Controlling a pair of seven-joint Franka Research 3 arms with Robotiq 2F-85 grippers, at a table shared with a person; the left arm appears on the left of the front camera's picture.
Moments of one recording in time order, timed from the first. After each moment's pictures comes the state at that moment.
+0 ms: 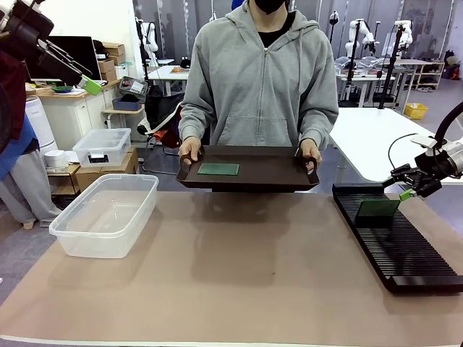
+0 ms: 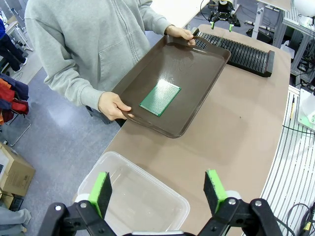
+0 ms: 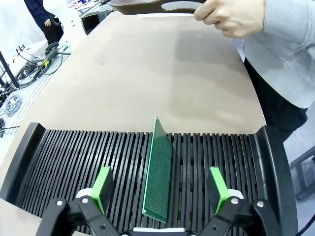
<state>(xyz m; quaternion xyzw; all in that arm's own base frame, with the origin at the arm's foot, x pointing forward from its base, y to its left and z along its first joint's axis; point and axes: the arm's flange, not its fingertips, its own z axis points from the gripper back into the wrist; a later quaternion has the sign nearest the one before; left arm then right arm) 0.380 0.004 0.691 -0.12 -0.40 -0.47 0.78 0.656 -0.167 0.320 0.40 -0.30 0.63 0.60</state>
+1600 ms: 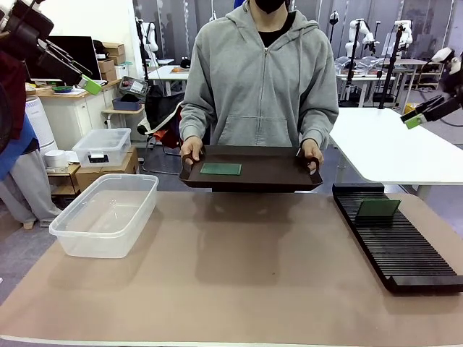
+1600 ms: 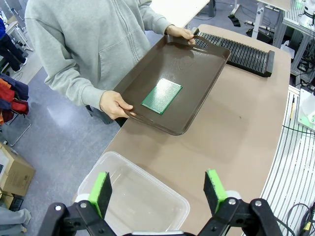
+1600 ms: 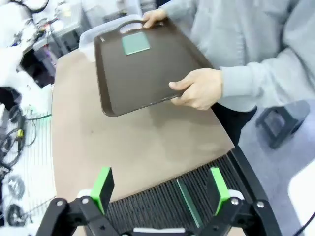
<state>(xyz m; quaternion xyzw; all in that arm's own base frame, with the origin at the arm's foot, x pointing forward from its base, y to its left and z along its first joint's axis) 0.380 0.004 0.691 -0.12 -0.40 -0.47 0.78 0.554 -0.108 0.569 0.30 -0.32 0.47 0.76</state>
